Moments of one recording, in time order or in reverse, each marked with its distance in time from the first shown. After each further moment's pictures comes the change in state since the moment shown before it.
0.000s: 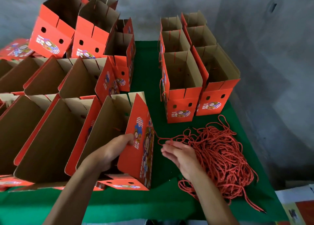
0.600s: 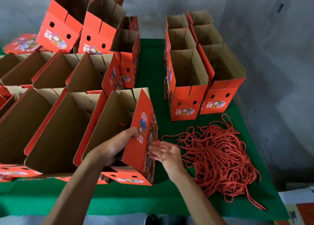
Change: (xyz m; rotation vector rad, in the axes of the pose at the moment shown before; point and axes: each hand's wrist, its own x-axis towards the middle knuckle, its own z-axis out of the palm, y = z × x) left_hand -0.007 -0.008 -0.006 -0.045 -0.087 0.050; right_hand -0.009 0.040 0.052 -0.158 -0.052 -0.173
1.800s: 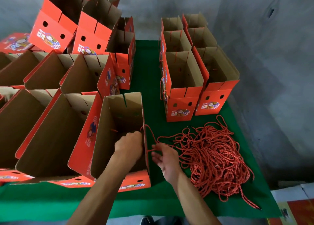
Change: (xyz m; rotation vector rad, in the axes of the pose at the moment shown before) left_hand 0.015 0.015 0.047 1.111 0.410 0.137; right_hand 0.011 0.008 -0.010 0.144 0.172 0.212
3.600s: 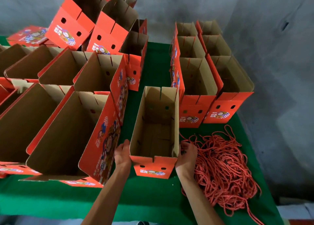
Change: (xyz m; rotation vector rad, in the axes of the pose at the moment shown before) left_hand 0.061 -0.069 0.103 -1.500 0.309 -0.628; right_hand 0.053 -0.001 -0.034 -0.807 0.353 -0.686
